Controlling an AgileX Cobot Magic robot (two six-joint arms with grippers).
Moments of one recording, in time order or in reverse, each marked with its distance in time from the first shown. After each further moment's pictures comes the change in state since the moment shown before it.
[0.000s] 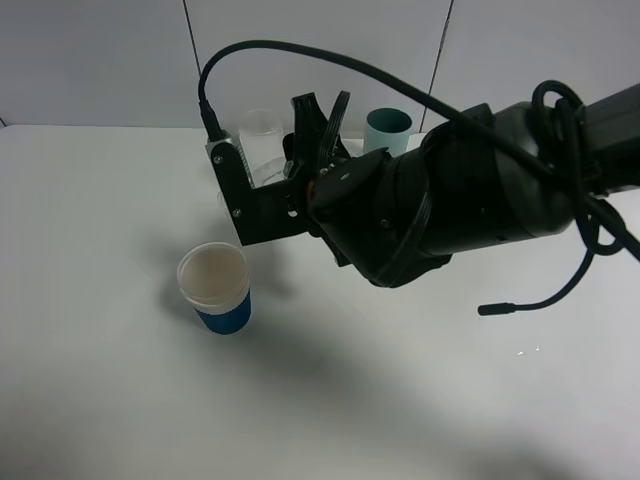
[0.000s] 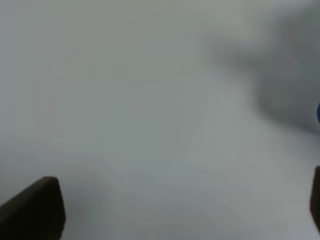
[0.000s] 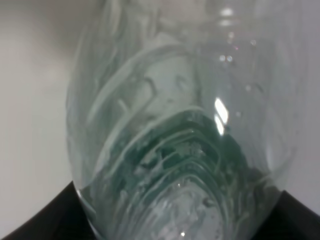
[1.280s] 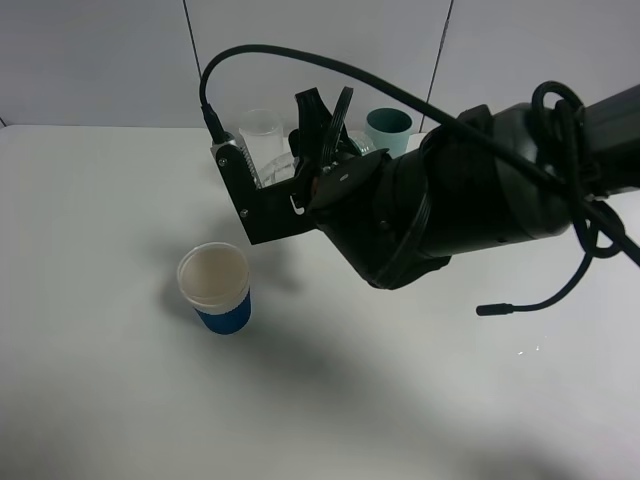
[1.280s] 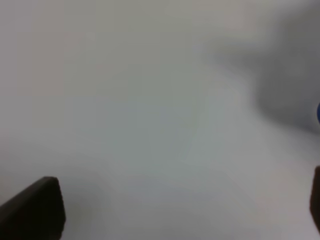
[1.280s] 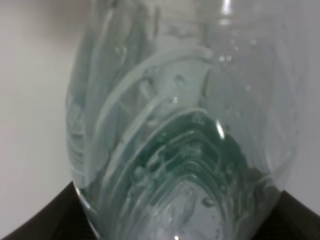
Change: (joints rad) left arm 0.000 0.000 0.000 0.000 0.000 0.000; right arm 0.005 0.000 0.000 0.009 0.068 -0.056
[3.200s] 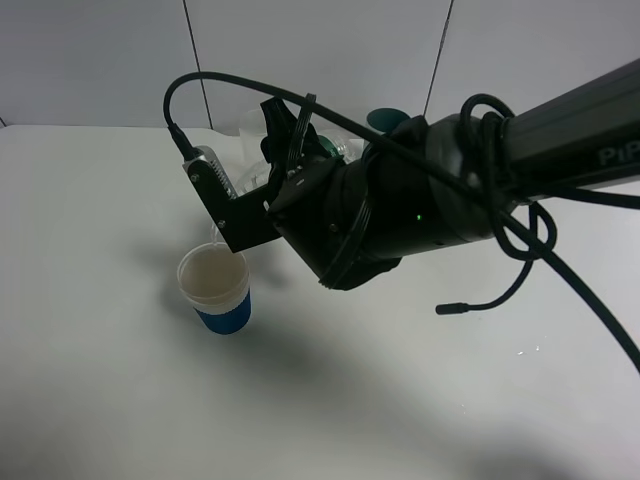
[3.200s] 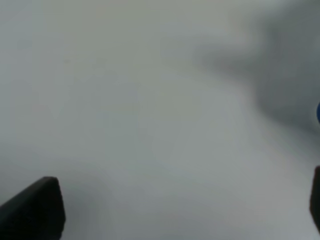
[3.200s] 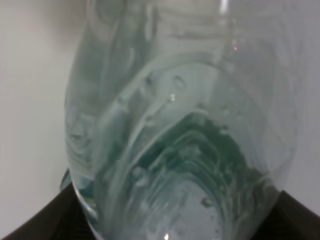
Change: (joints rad) left arm 0.000 0.000 0.000 0.000 0.000 0.000; right arm 0.023 0.087 -0.098 0.026 0.025 -0.119
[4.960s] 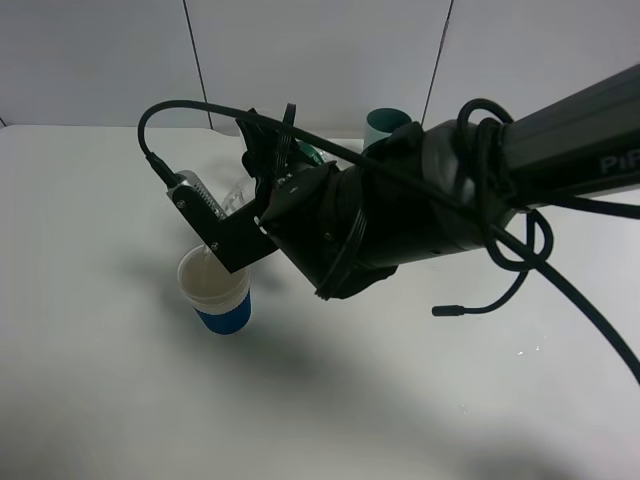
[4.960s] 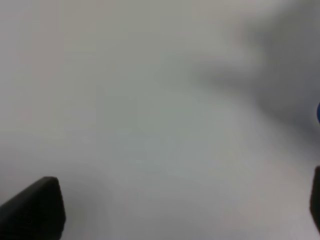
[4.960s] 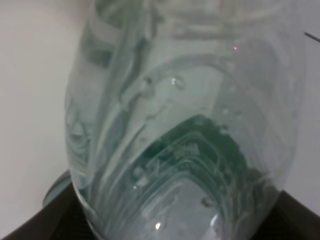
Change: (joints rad) left arm 0.000 0.000 0.000 0.000 0.000 0.000; right arm 0.021 0.000 0.000 -0.007 -0.051 -0.117
